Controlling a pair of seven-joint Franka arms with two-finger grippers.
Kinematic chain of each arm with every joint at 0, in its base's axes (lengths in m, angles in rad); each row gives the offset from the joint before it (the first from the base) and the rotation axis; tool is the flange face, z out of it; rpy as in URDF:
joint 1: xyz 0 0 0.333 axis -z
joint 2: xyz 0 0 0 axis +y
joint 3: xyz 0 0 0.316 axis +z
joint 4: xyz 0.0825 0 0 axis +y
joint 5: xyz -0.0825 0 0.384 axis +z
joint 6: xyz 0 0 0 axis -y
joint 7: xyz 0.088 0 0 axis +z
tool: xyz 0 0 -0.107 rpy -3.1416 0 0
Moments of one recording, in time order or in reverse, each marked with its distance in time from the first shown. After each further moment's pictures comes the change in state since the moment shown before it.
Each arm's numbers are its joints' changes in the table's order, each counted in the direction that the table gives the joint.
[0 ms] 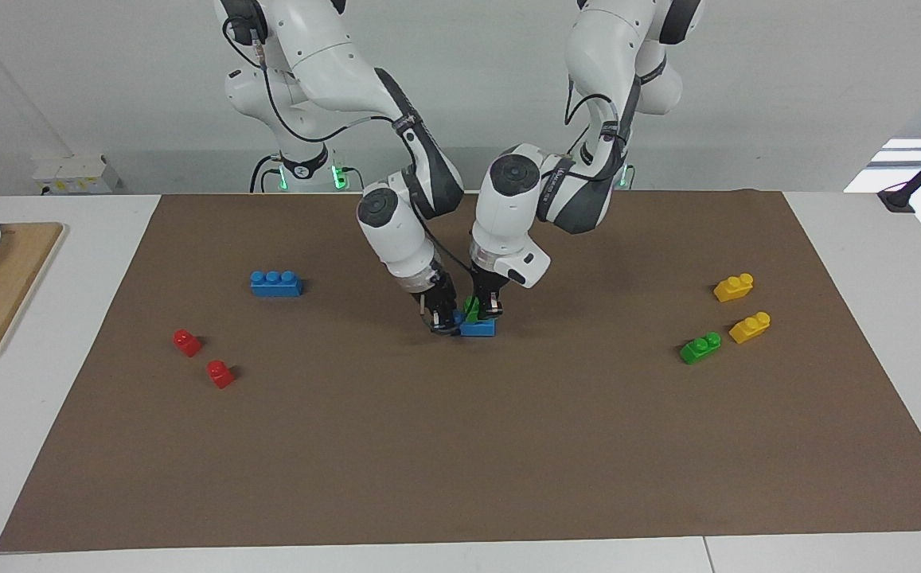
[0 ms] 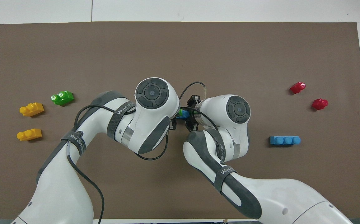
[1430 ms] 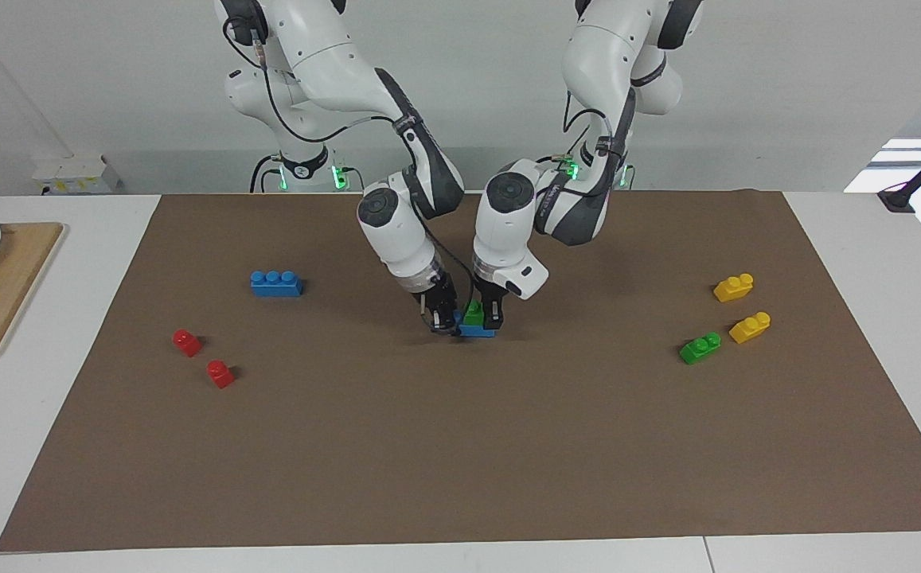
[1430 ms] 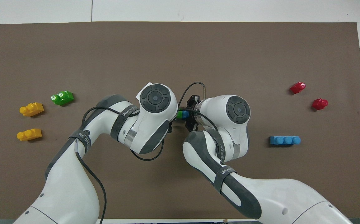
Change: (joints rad) left arm 0.001 0.041 0.008 0.059 0.043 0.043 -0.056; right arm 0.000 0.001 0.001 0.001 0.000 0.004 -0.001
